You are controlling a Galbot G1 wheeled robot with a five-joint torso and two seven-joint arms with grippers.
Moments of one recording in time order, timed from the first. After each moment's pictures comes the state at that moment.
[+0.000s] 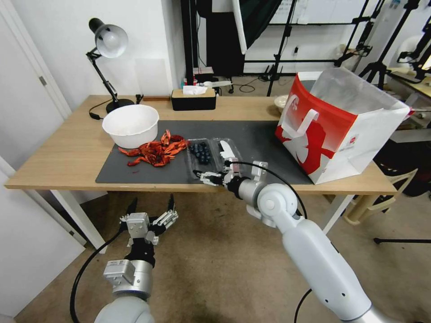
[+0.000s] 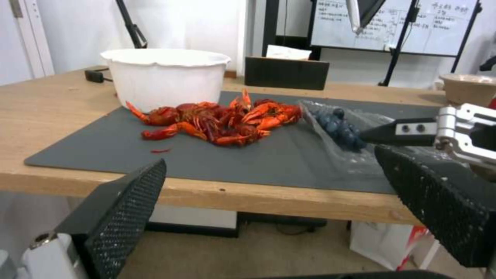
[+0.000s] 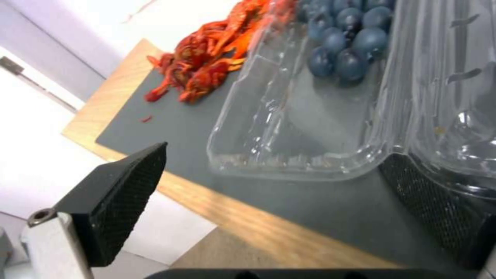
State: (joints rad) left arm 1.72 -1.38 -0.36 -2.26 -0.18 -0.01 -0.27; right arm -0.83 1.27 0.03 1.77 1.03 -0.64 0.13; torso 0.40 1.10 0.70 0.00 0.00
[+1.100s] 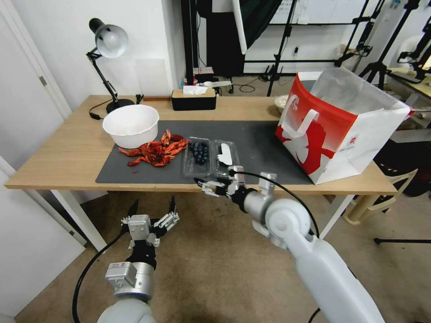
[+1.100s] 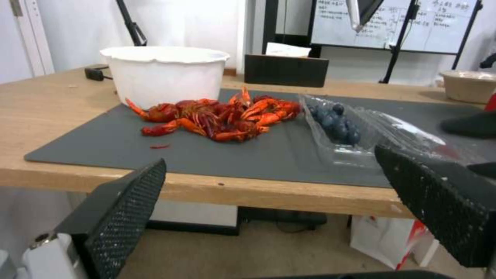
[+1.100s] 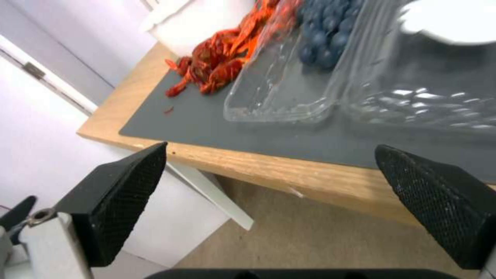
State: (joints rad) left arm 1.73 -1.39 -0.35 -2.25 -0.17 -0.02 -0.27; right arm -1.02 1.19 0.13 2.02 1.03 -0.64 0.17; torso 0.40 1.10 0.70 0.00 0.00
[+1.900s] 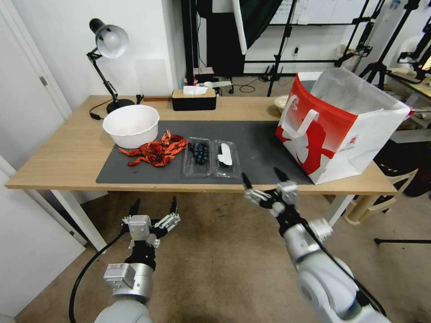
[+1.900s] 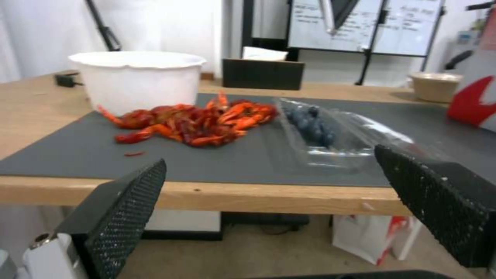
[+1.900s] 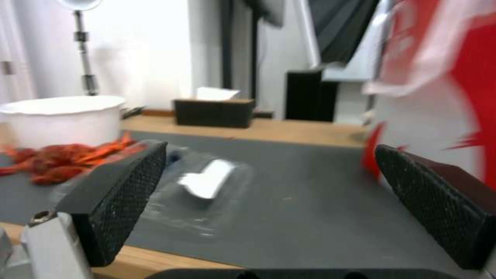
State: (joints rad) left arm 1.73 -1.37 -0.36 -2.25 -0.19 -0.04 -0.19; right arm -1.53 1.20 0.32 2.19 0.17 0.07 0.16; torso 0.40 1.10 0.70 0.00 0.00
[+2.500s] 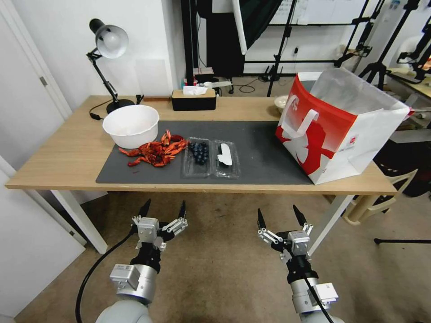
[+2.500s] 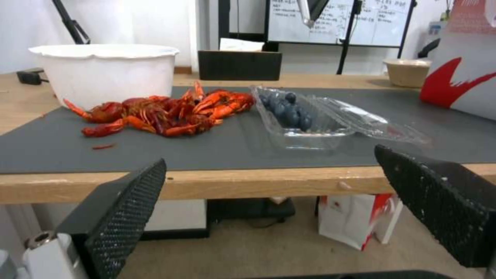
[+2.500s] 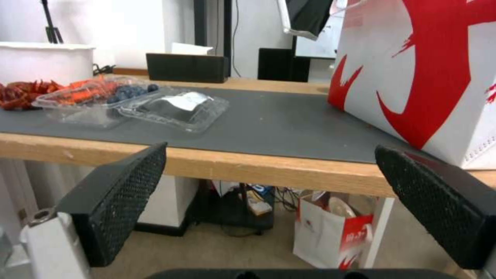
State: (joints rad) left arm 1.73 -1.36 -0.36 -2.21 -0.17 -0.05 -0.12; right arm -1.73 1.28 0.32 2.10 0.04 0.25 0.21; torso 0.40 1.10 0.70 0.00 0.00
